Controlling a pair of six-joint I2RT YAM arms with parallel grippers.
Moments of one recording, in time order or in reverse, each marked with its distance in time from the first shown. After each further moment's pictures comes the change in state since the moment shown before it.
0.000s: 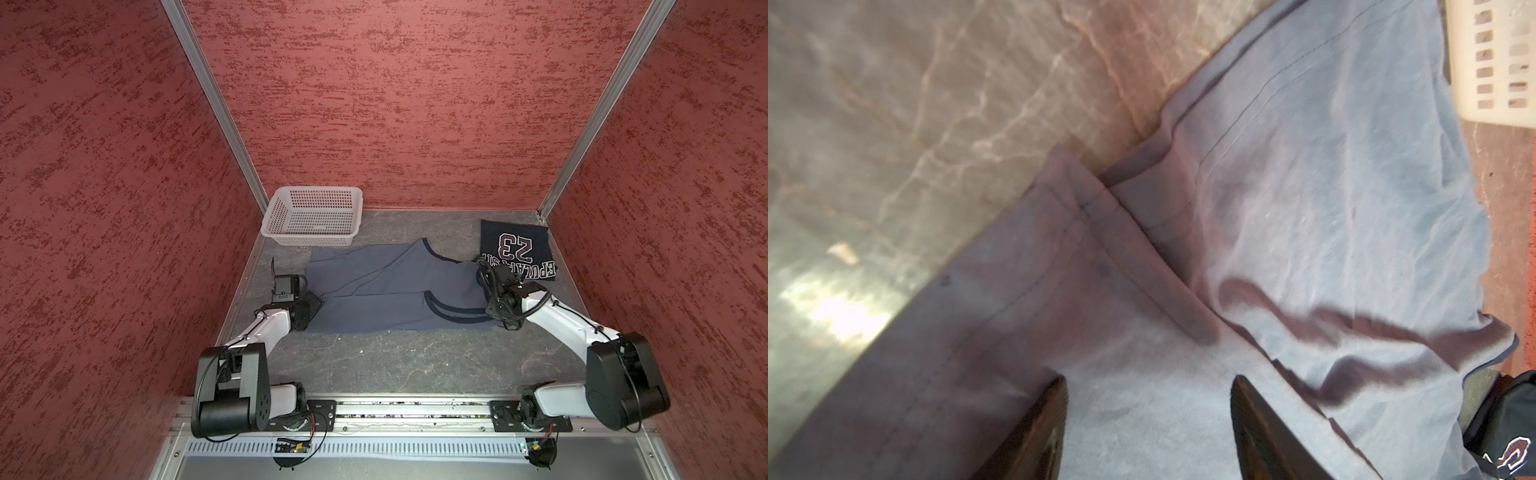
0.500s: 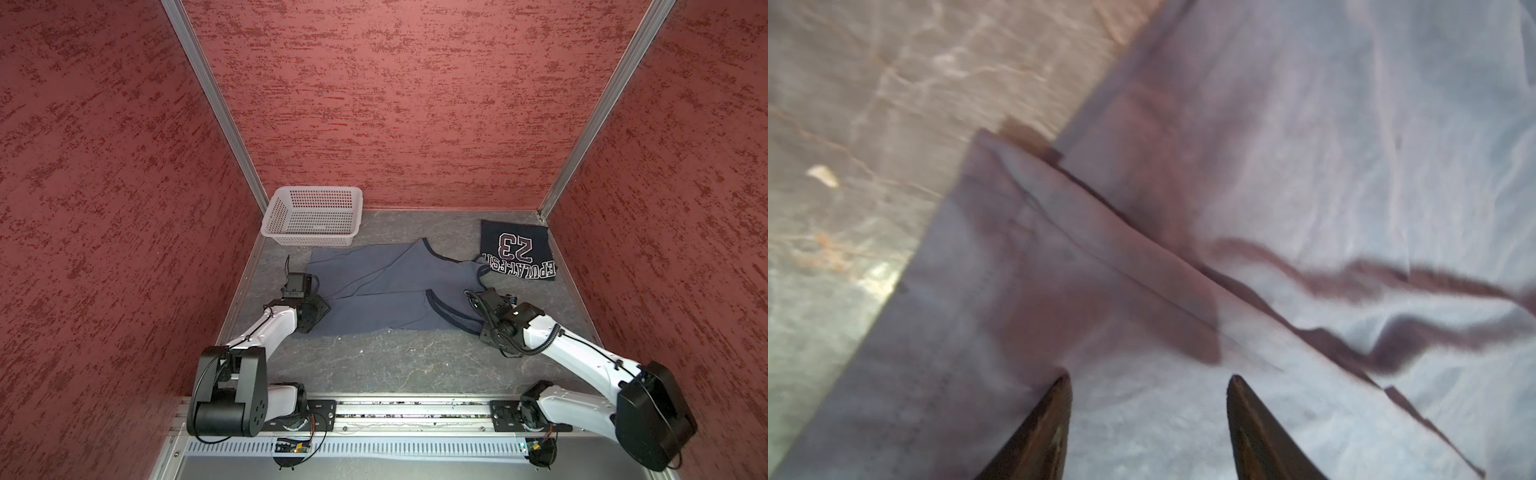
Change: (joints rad) left arm -0.094 -0.019 0.024 -0.129 -0.069 0.014; right arm 0.255 -0.191 -0.148 -0.162 -0.026 0.230
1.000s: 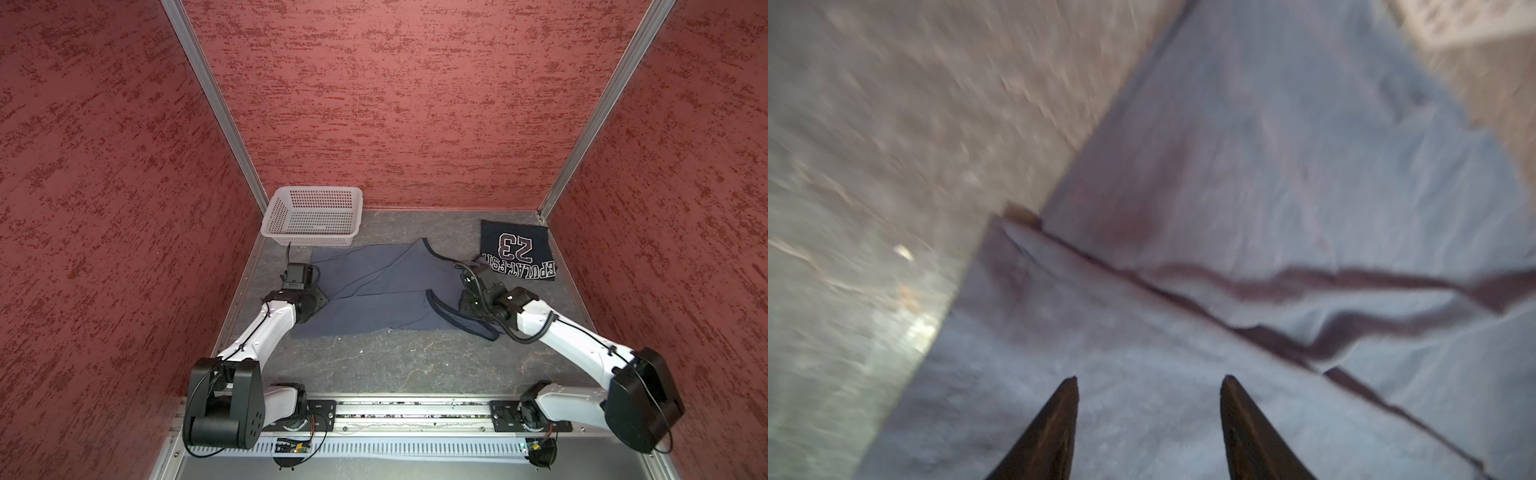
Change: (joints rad) left arm -0.075 -0.044 0.096 -0.127 -0.099 0.085; right arm 0.031 0.006 0.140 0.191 -0.103 -0.175
